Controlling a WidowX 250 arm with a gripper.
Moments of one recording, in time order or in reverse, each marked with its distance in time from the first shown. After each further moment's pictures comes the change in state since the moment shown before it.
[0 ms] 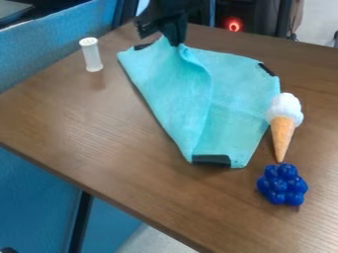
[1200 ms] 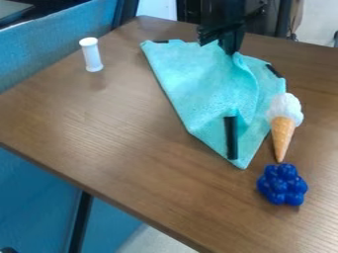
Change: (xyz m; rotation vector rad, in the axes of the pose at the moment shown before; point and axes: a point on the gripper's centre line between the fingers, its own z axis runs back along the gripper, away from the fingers) arm -0.039 -0.071 -0.034 -0.001 0.057 -0.057
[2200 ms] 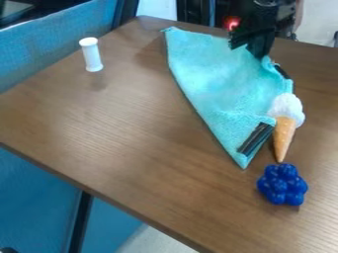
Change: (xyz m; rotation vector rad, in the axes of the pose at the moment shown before) arm -0.018 -0.039 -0.020 -0.003 0.011 -0.033
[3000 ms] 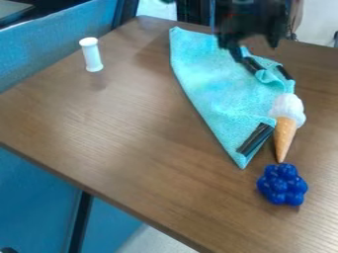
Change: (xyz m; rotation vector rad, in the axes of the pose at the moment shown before) arm 0.005 0.015 0.015 -0.161 0.077 -0.126
